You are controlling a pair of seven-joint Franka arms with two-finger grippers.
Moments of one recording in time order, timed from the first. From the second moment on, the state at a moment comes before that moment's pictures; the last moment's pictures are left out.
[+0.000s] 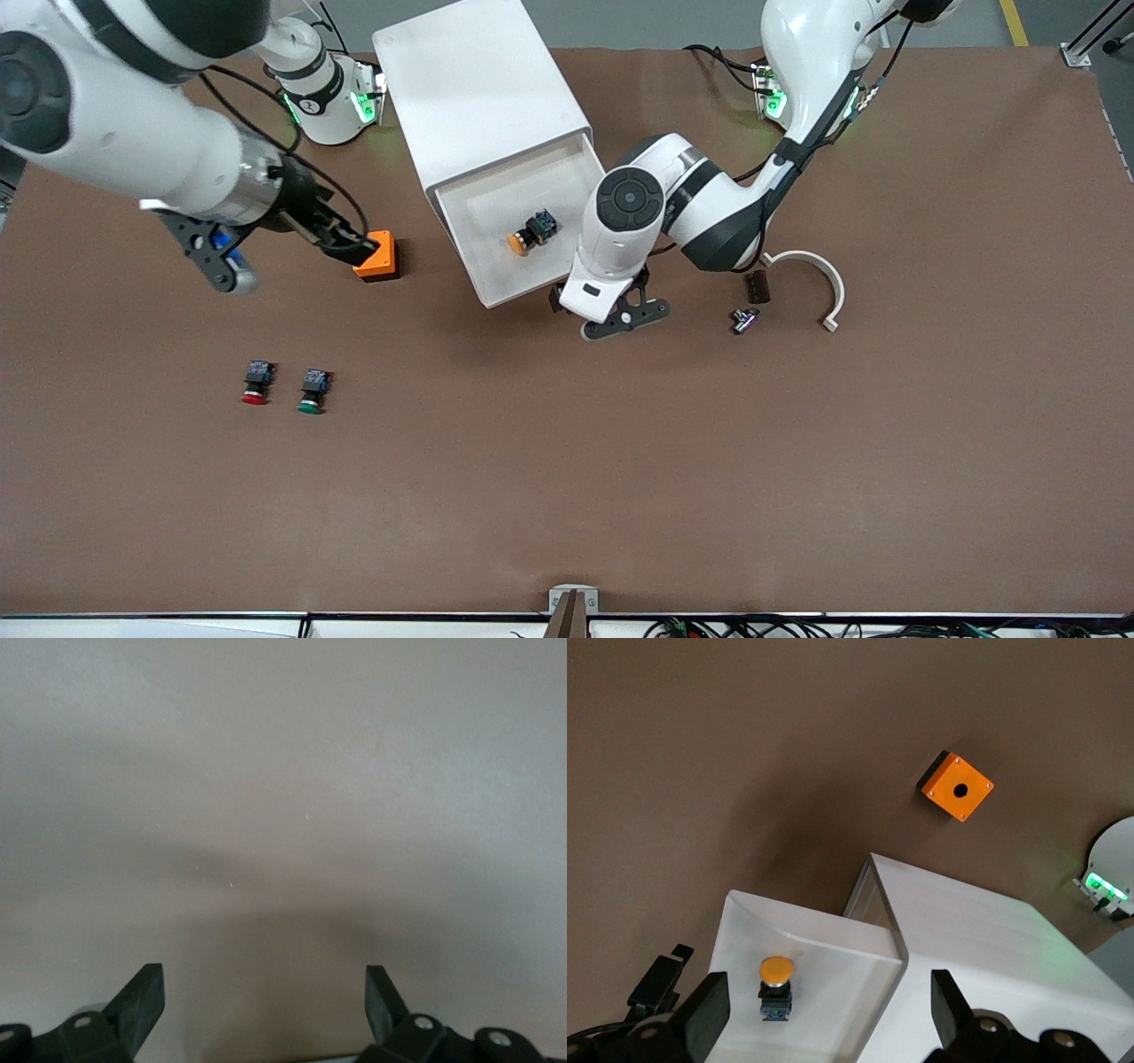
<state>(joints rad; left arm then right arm) -0.48 0.59 -0.35 -1.48 0.06 2.06 -1.12 0.39 0.26 -0.12 -1.27 0.31 1.32 1.11</state>
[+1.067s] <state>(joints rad) -0.56 0.59 -0.41 -1.49 -0.01 2.06 -1.31 0.05 0.26 -0.12 -1.36 0.07 1.42 0.10</state>
